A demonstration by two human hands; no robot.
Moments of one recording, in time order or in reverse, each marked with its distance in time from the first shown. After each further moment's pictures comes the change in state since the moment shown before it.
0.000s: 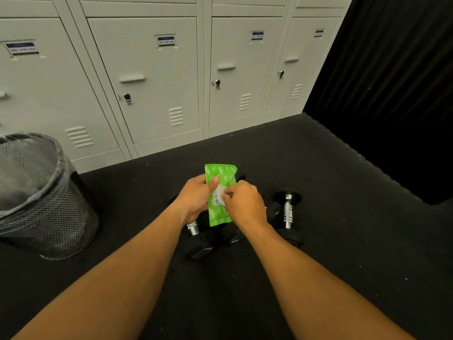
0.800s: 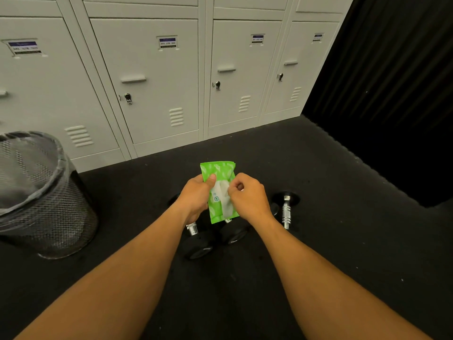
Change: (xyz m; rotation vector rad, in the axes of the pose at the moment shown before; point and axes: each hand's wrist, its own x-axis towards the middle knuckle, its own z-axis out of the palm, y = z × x) left_hand 0.001 -0.001 0.002 -0.047 0.044 -0.006; right_hand 0.004 0.007 -0.011 0.428 0.025 0.108
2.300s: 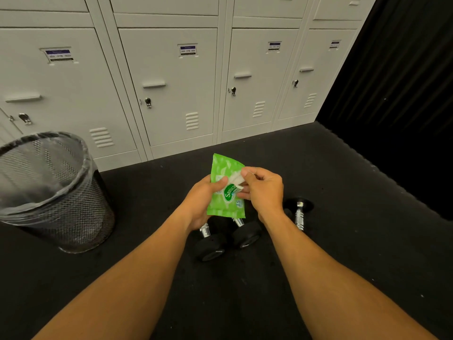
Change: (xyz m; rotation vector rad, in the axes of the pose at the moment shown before) left_hand -0.023 0.009 -0.022 -0.142 -0.148 0.022; right_hand 0.009 -0.021 0.006 0.606 0.113 0.122
